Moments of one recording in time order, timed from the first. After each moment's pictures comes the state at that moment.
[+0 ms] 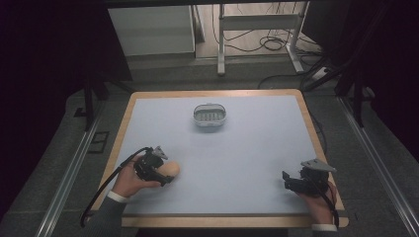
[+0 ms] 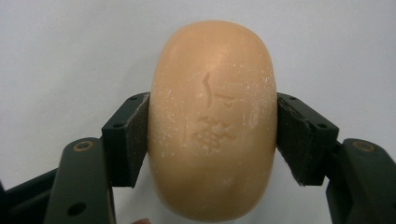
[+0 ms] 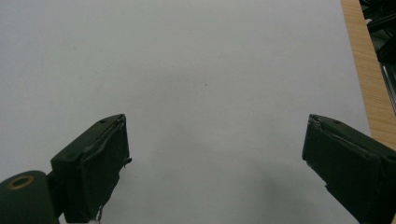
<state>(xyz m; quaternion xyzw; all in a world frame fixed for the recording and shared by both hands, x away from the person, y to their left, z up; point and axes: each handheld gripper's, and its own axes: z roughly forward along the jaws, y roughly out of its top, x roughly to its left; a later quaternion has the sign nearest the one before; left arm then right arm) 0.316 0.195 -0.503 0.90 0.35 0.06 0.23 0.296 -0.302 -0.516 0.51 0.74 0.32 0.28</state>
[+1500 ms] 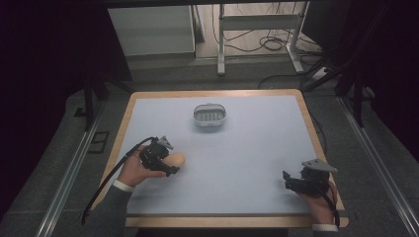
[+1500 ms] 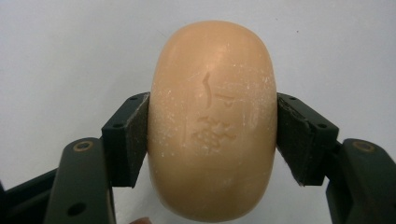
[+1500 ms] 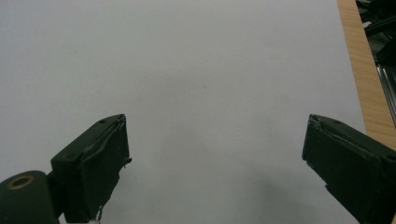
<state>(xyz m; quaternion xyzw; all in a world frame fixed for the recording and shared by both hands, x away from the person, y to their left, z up) 0.339 0.181 -0.483 0.91 0.34 0.06 0.25 0.295 -0.303 -0.515 0.51 0.74 0.33 0.29</state>
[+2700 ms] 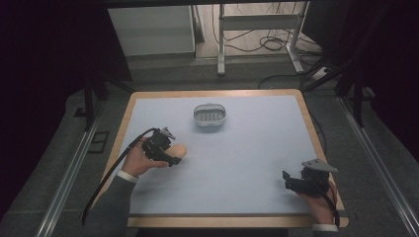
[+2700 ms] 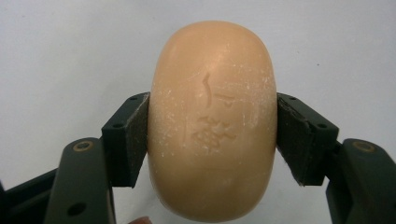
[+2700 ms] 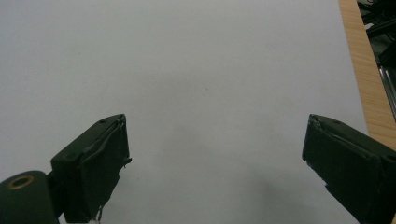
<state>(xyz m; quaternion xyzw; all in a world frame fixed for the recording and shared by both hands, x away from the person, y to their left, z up) 0.365 0.178 -0.474 0.90 0.35 0.07 0.25 0.295 -0.303 -0.515 0.51 0.74 0.33 0.28</state>
